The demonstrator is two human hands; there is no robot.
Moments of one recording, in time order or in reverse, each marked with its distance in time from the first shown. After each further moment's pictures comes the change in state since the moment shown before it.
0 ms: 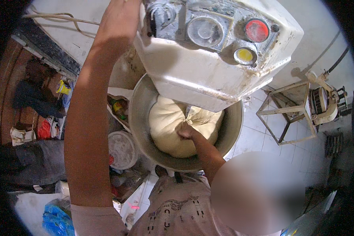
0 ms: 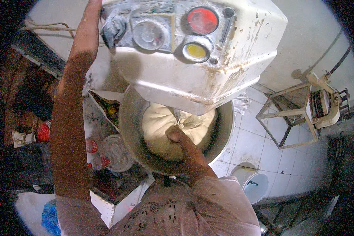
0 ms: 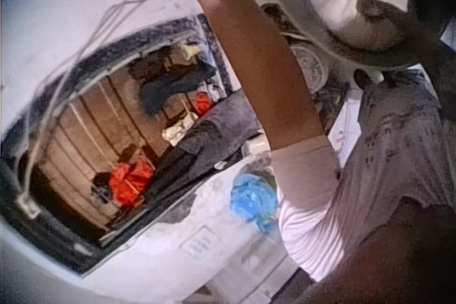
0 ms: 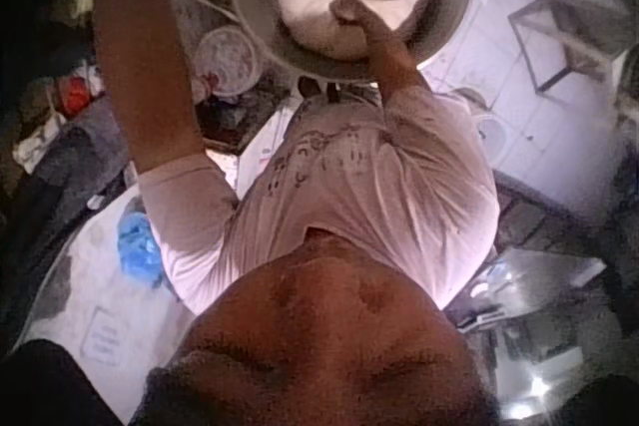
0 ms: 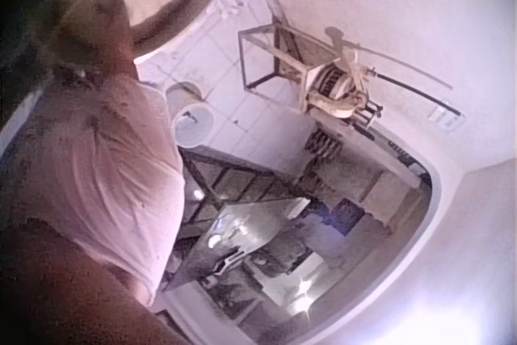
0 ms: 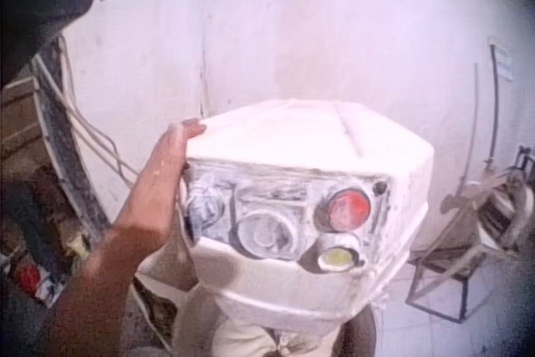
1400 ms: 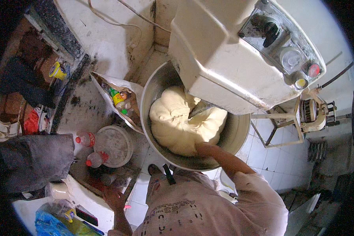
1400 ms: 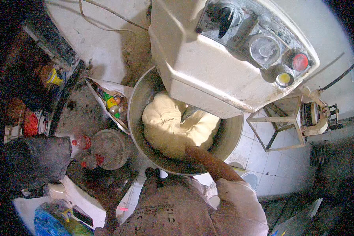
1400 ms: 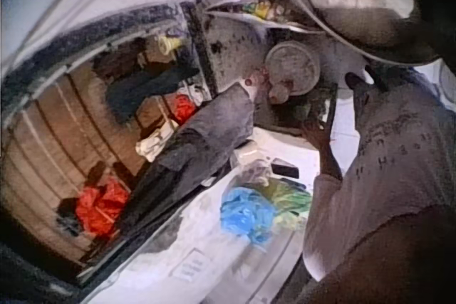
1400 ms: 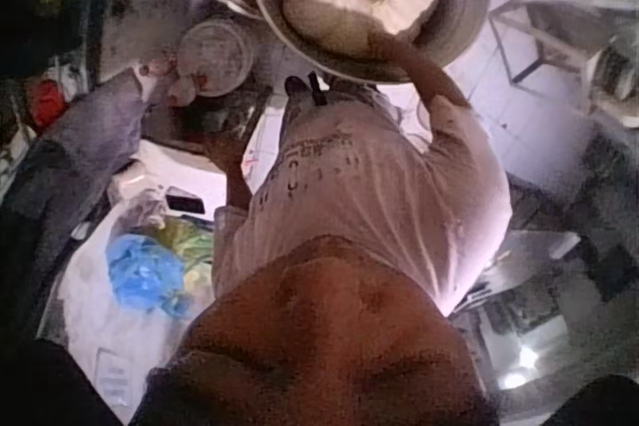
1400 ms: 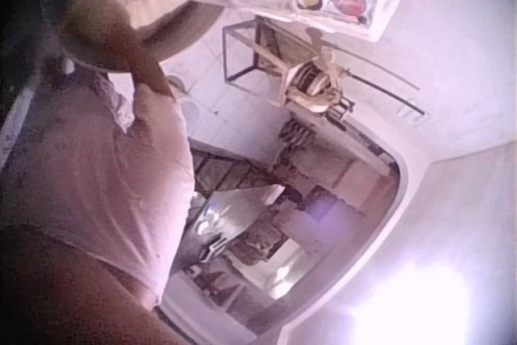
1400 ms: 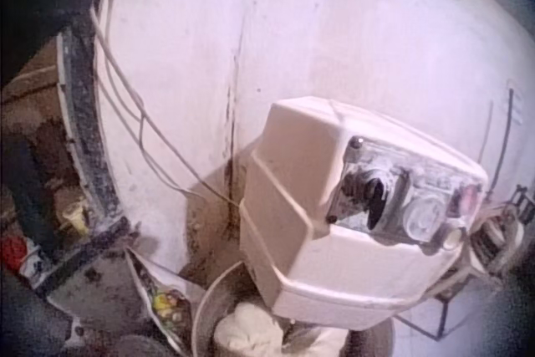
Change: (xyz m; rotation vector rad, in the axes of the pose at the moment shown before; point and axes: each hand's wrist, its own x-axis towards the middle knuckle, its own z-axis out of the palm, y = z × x) left_hand -0.614 -0.002 -0.112 1.078 -0.395 -1.110; right_hand -0.074 0.037 0.023 -0.626 -0.426 0.183
